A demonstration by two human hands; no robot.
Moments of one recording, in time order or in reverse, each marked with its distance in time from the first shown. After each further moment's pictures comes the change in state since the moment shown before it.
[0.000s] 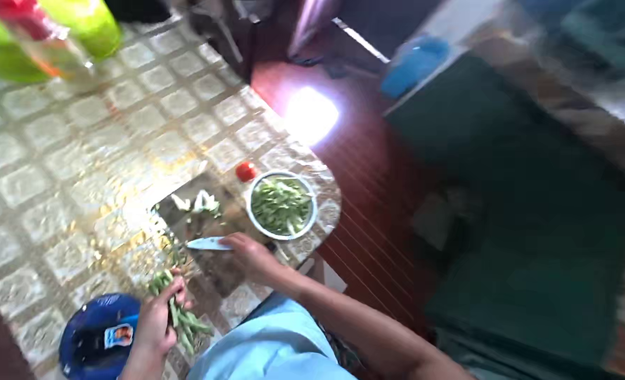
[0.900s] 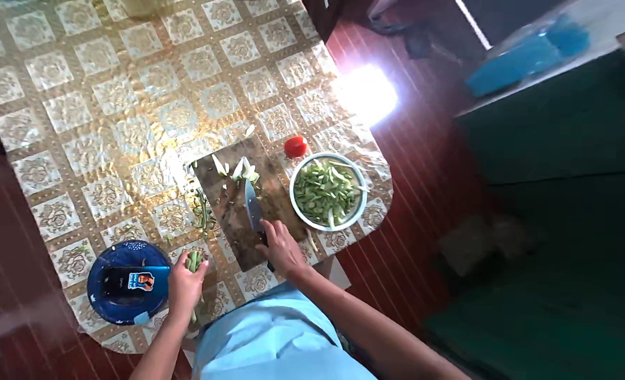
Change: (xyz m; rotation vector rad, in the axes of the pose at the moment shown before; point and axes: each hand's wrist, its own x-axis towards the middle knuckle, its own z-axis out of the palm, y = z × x) left_hand 0.034 -0.058 -0.052 0.913 0.233 0.137; right_hand 0.008 0.055 0.056 -0.355 -0.061 0.230
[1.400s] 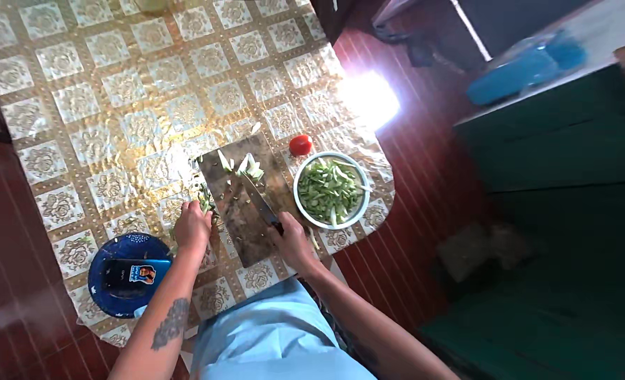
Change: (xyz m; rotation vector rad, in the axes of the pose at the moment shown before) left_hand 0.076 0.075 0.003 0.517 0.060 0.110; right_hand -0.006 -0.008 -0.025 0.327 0.165 0.033
